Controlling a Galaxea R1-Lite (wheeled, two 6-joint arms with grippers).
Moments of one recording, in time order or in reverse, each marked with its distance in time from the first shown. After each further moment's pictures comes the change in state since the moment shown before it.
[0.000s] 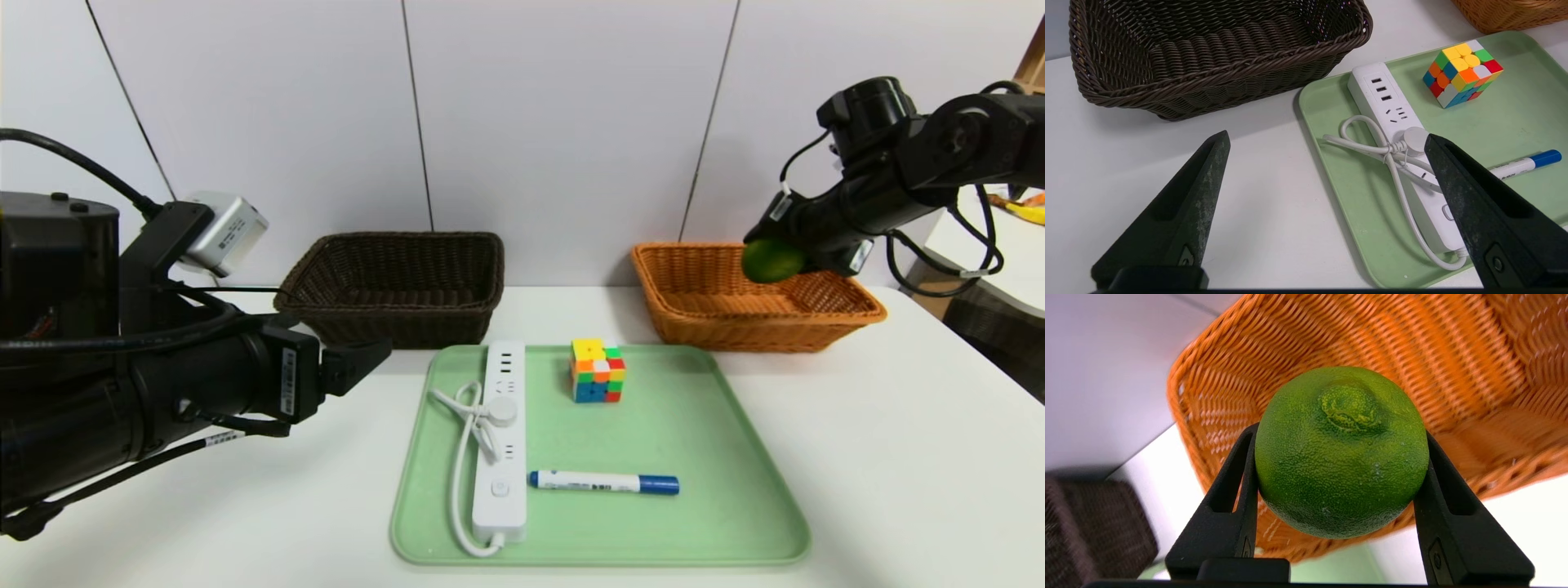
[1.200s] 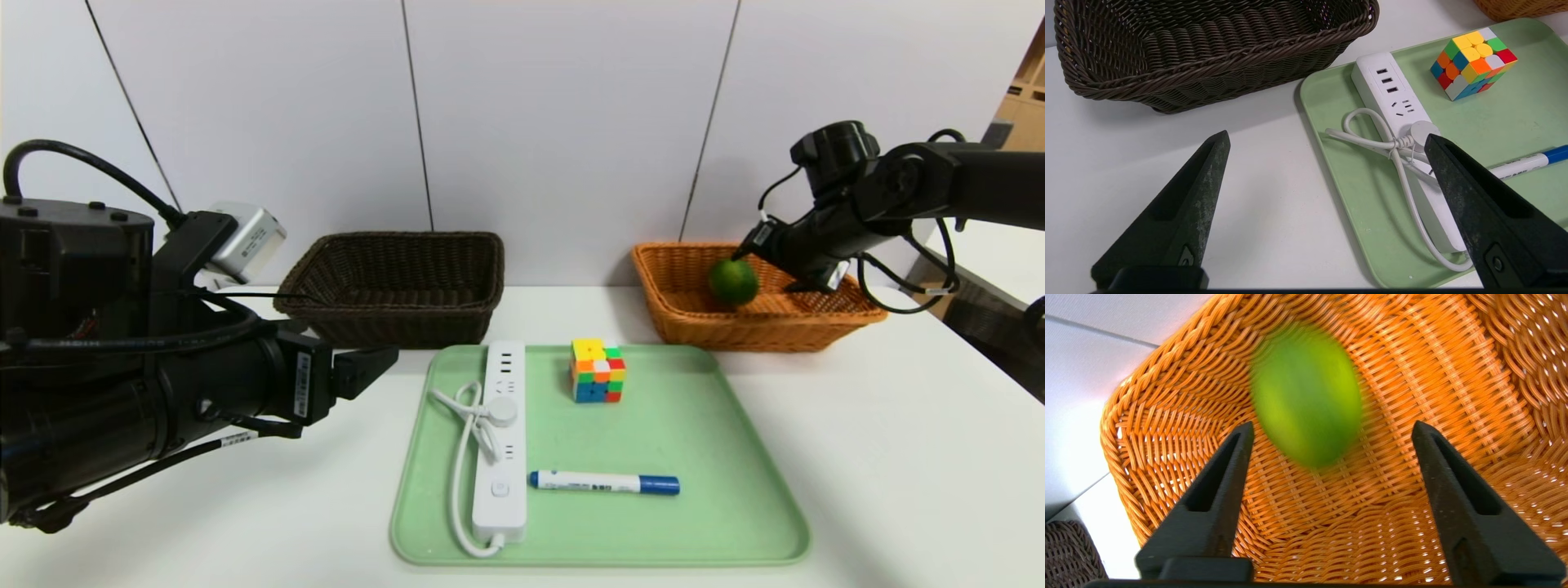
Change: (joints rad) left arm 0.002 0.032 0.000 -0.001 0.000 -0.002; right arm -0.033 0.116 -0.002 -0.088 -0.025 -0.031
